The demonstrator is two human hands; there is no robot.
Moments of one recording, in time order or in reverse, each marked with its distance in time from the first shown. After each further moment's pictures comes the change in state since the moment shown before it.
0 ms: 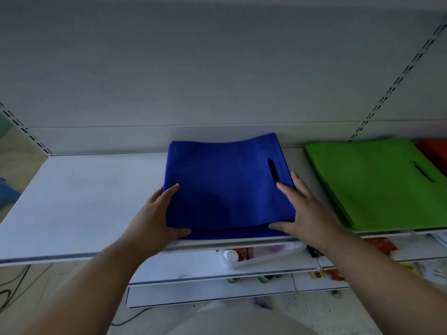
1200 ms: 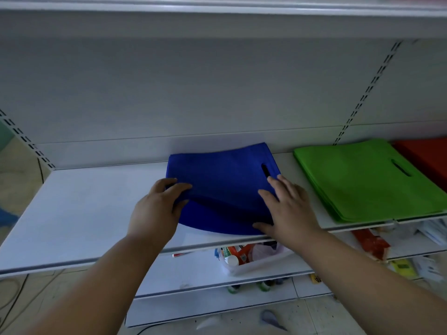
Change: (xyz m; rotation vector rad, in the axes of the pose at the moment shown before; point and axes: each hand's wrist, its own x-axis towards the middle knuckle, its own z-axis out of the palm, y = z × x) left_hand -0.002 0.025 -0.012 0.196 0.383 0.228; right_hand -0.007 -0.035 0.017 -0.562 0.202 -0.075
